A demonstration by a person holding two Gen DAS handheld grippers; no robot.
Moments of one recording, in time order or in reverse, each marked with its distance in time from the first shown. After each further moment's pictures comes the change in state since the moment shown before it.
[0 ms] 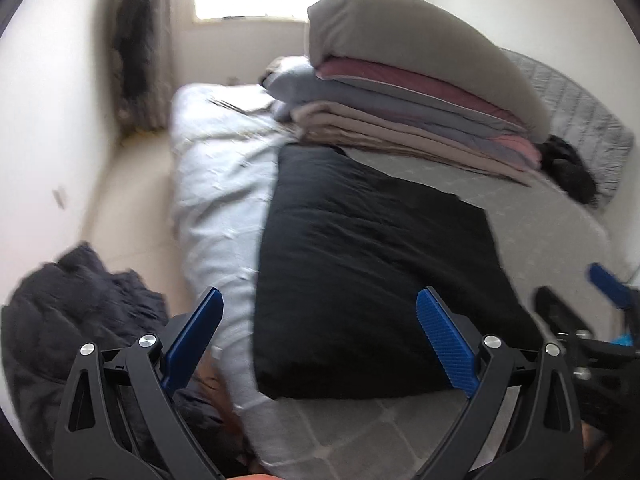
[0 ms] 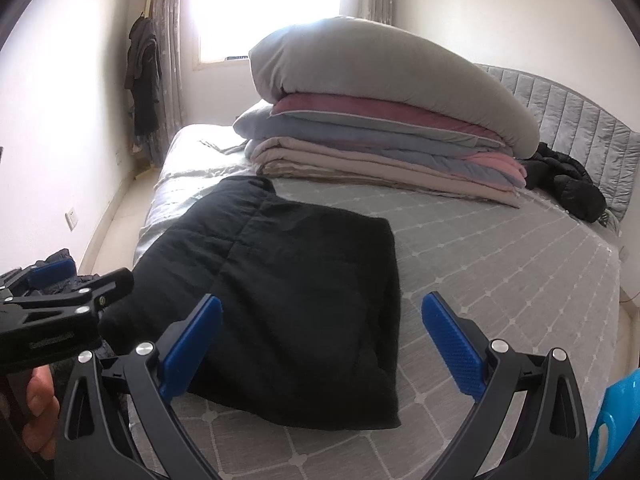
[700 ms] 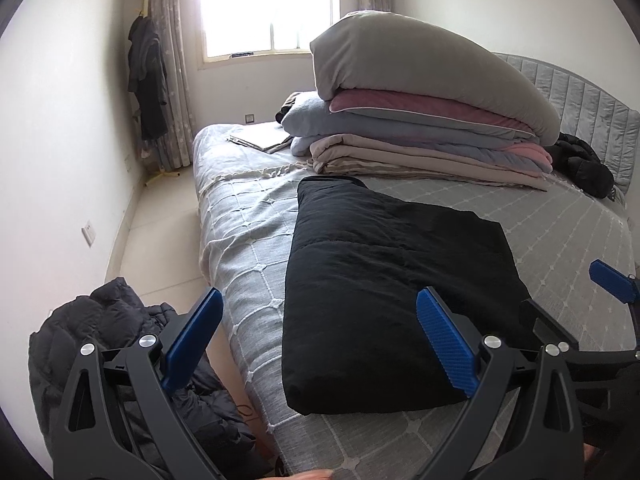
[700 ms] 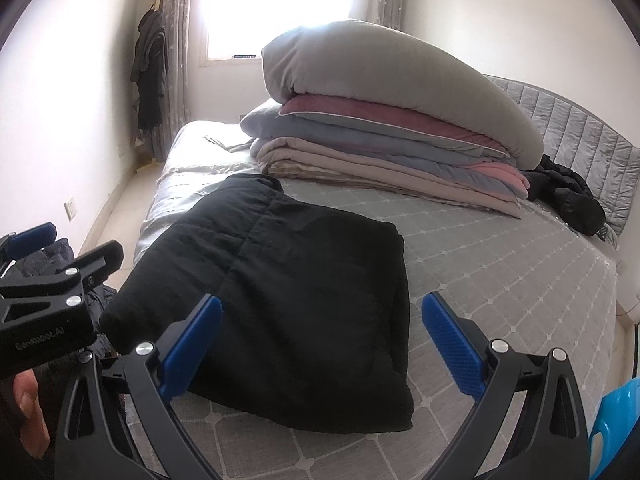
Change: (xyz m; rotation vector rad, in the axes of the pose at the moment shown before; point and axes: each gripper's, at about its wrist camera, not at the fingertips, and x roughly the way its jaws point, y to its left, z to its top) left arm -0.024 -0.004 0.001 0.073 -0.109 0.081; right arm 0.007 0.017 -0.004 -0.045 -0.004 -0.003
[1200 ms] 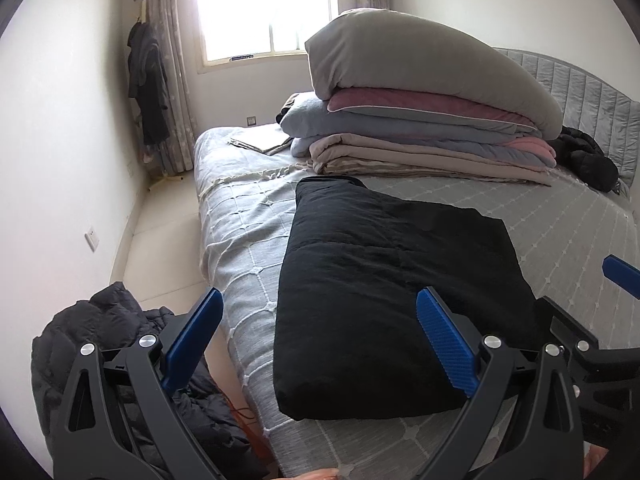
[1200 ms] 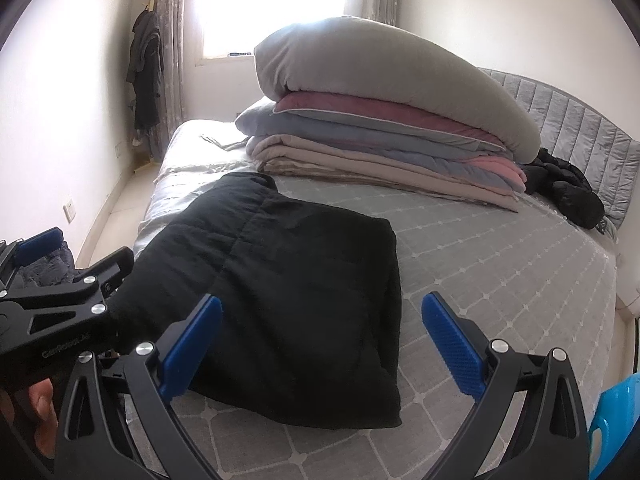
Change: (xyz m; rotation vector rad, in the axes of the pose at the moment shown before) left arm 0.006 -0.012 0.001 0.019 -0.003 0.020; right arm -0.005 -0.011 0.002 0.019 0.010 0.001
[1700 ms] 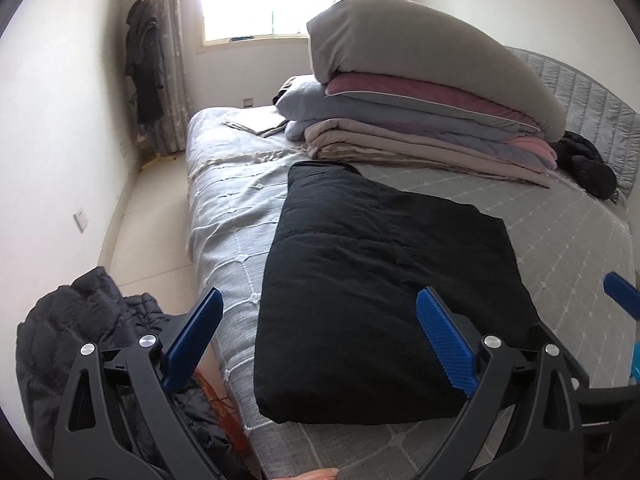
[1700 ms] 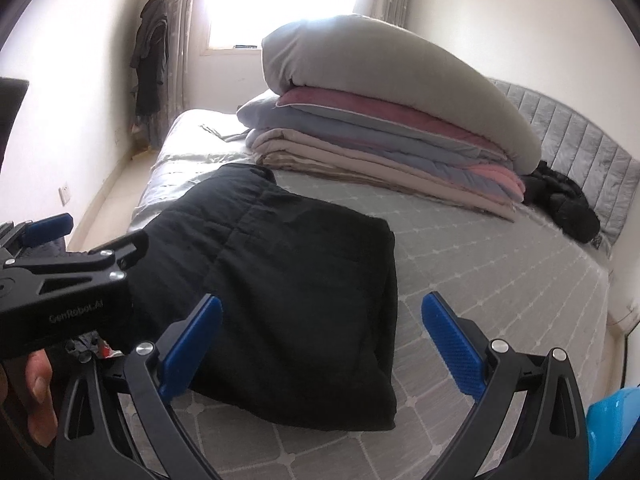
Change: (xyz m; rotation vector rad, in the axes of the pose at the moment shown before) left arm 0.021 -0.003 0.002 -0.051 0.059 -0.027; right arm 0.007 0.002 -0.004 -0.046 0.019 -0.017
